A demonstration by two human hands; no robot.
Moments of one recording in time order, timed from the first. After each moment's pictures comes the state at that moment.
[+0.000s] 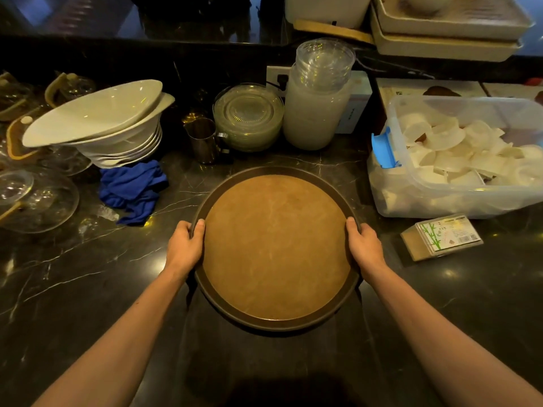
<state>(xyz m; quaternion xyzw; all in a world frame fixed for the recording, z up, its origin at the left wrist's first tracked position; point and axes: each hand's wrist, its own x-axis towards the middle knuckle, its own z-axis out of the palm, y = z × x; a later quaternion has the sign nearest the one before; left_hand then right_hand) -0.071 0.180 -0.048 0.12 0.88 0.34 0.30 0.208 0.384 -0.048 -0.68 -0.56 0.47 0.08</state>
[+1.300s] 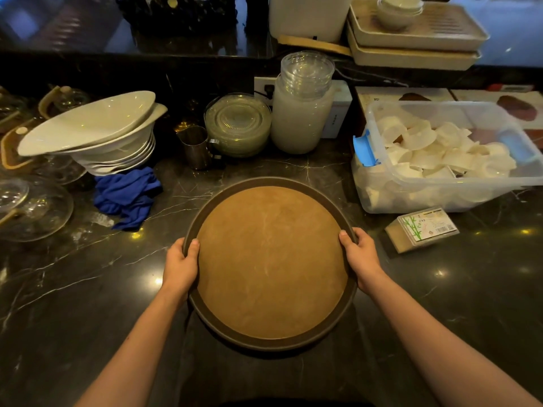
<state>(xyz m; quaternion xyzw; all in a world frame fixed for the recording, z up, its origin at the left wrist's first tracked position) -0.039 0.152 -0.035 0.10 0.82 0.46 0.34 0.231 0.351 -0.033 -0.64 -0.50 0.56 0.18</state>
